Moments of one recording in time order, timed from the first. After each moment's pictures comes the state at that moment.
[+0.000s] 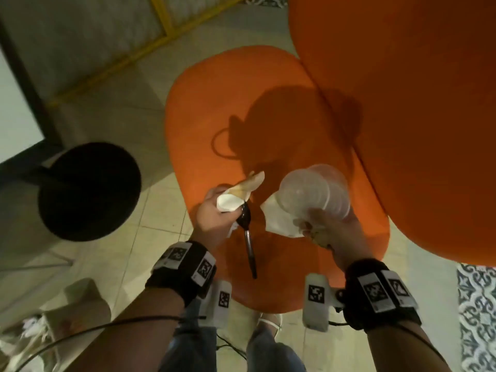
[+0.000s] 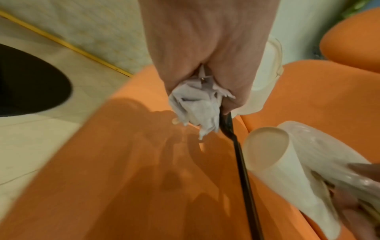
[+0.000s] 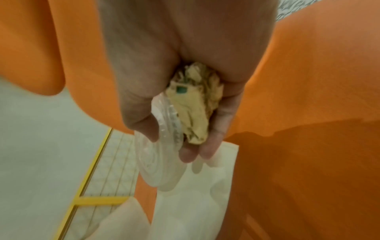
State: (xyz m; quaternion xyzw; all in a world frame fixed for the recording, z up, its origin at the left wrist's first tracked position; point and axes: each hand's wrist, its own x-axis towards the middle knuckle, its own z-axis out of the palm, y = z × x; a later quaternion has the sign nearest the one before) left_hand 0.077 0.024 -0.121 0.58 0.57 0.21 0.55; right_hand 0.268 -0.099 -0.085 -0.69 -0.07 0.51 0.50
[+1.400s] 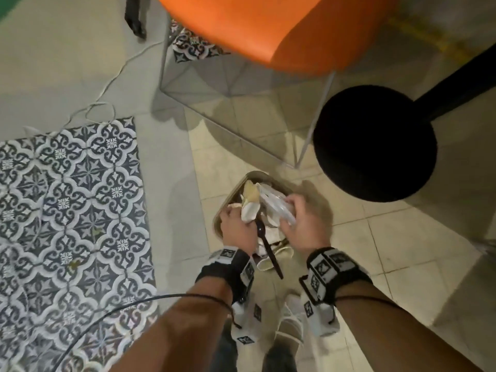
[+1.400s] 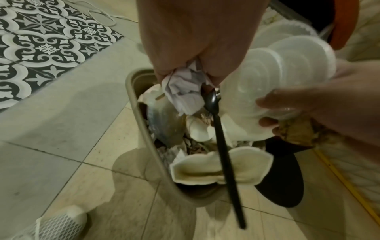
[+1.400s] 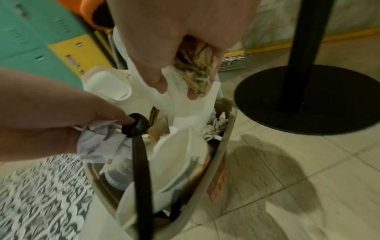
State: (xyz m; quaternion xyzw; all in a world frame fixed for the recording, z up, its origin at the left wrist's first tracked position) left_hand -0.608 -0.081 -0.348 0.12 0.90 0.26 0.34; right_hand -0.509 0.009 -0.298 -0.48 -0.79 0.38 -0.08
